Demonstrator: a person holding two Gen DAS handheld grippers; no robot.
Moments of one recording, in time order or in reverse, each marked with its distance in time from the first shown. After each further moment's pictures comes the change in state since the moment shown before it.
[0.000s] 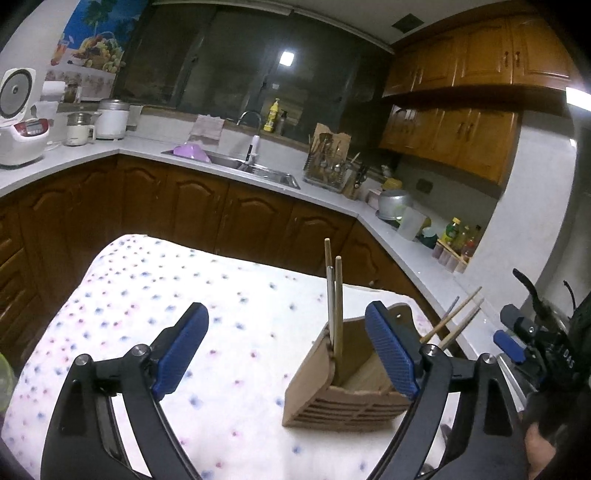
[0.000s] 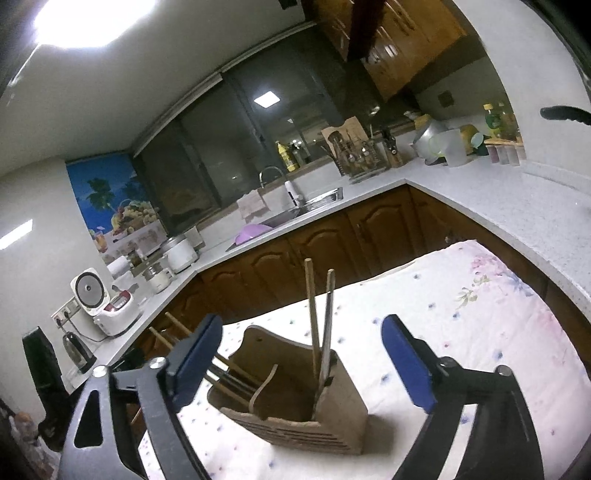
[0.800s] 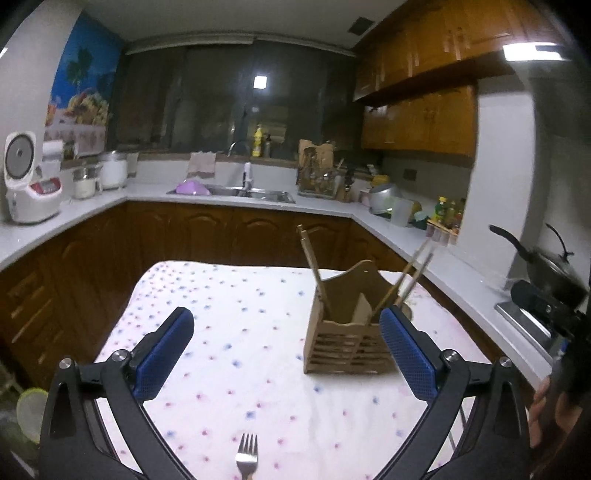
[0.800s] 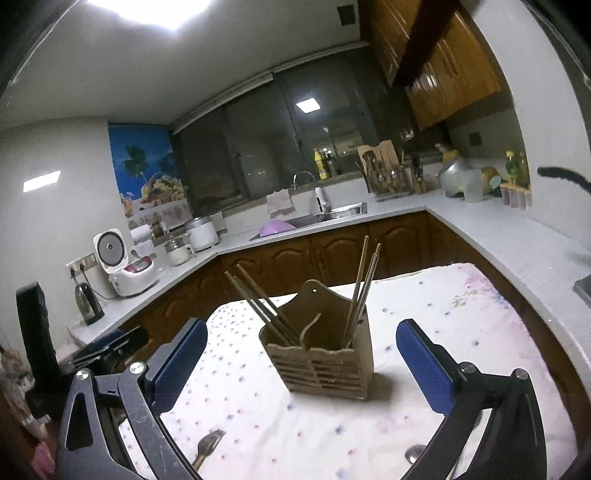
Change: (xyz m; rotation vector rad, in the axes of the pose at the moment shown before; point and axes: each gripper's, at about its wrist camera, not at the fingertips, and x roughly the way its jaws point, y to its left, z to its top) left arm -0.133 -0.025 -0.037 0.214 -0.079 0.041; right arm -0.110 0.066 -0.038 -0.206 -0.027 0.033
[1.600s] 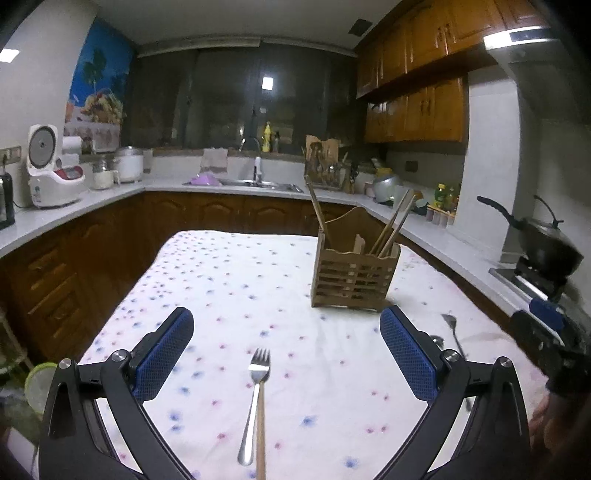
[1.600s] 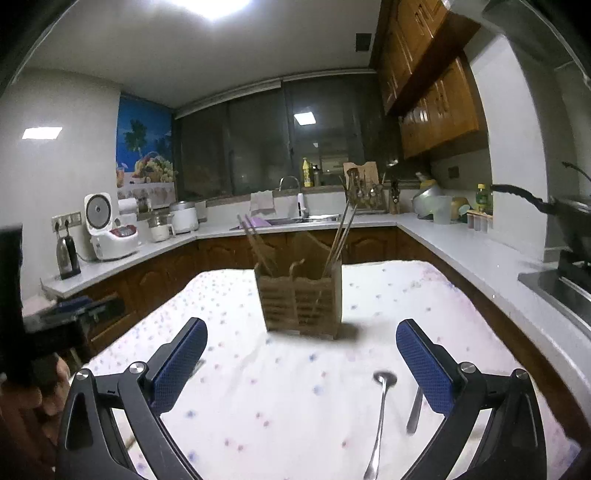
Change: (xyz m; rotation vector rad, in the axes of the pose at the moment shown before) left arm -0.082 -0.002 -0.103 -0.001 -0.010 0.050; right arm -0.081 0.038 -0.116 -0.144 -0.048 -0.146
